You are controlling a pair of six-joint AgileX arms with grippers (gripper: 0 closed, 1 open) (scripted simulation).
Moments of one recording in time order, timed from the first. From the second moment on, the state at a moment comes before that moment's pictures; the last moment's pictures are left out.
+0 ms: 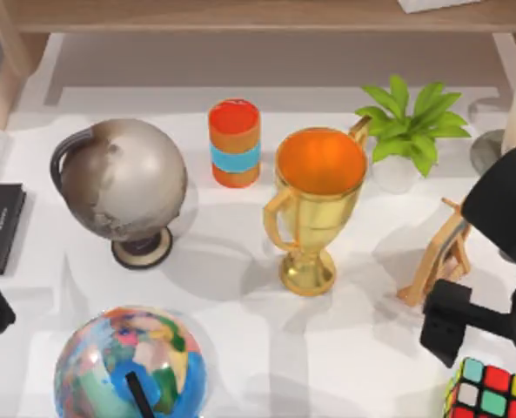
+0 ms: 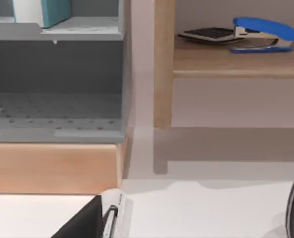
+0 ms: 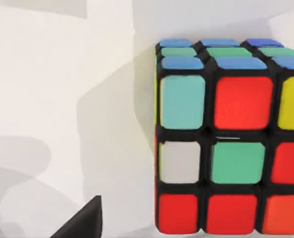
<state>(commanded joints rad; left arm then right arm) 0.00 0.00 0.00 0.00 0.00 0.00 0.66 1.31 0.91 -1.15 0.00 1.05</state>
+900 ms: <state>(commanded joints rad) 0.00 0.00 0.00 0.00 0.00 0.00 0.67 1.39 0.73 -0.91 0.00 1.05</state>
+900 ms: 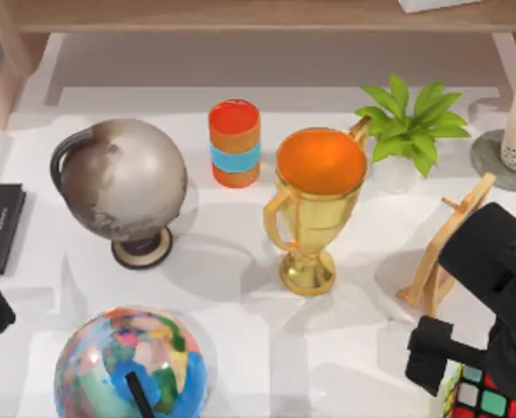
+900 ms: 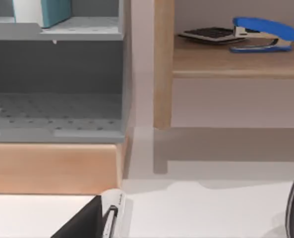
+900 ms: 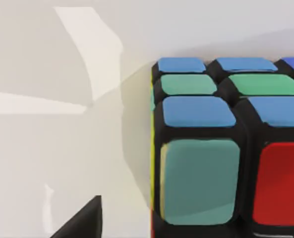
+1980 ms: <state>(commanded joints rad) 0.00 0.00 0.00 0.00 0.00 0.00 0.67 1.39 0.72 -0.89 0.00 1.05</state>
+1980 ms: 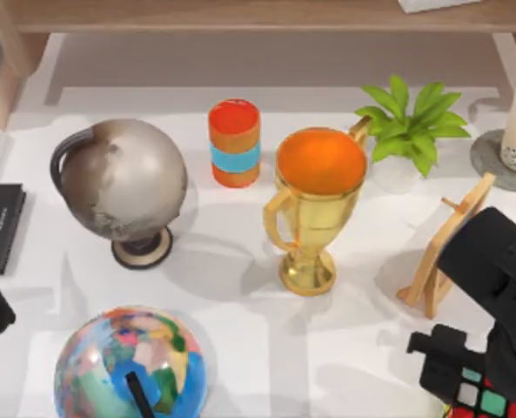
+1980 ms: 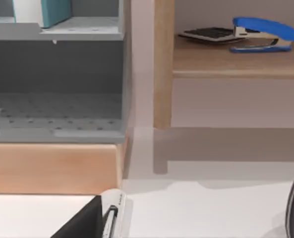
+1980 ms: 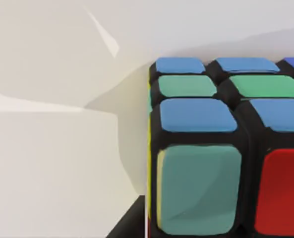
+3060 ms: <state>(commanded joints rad) 0.00 0.00 0.00 0.00 0.00 0.00 0.66 1.34 0.81 -1.03 0.00 1.05</state>
